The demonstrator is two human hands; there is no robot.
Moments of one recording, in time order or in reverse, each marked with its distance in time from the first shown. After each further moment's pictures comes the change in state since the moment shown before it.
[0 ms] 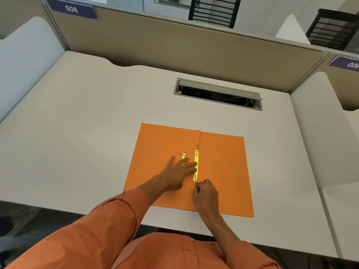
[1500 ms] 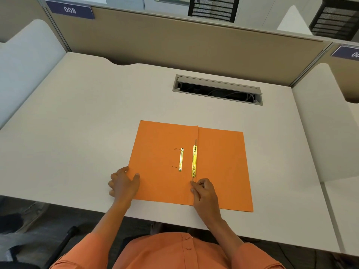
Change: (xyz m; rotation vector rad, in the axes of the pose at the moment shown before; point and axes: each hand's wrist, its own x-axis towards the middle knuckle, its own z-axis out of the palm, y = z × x) left_hand -0.116 -0.038 0.037 -0.862 0.556 -1.199; right_hand -0.021 0.039 0.010 0.244 0.062 -0.314
